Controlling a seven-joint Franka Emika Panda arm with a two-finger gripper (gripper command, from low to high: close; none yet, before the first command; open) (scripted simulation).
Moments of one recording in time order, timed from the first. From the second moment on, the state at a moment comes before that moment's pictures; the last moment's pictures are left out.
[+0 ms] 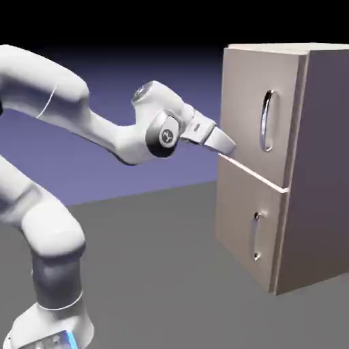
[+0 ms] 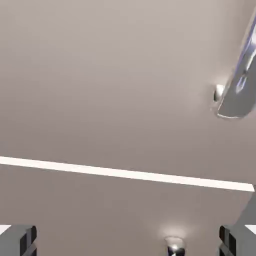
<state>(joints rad) 0.25 -0.65 -0.24 -2.71 -0.70 2.97 1.29</state>
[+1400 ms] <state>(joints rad) 0.86 -0.86 -0.85 -2.46 -2.53 2.80 2.72</state>
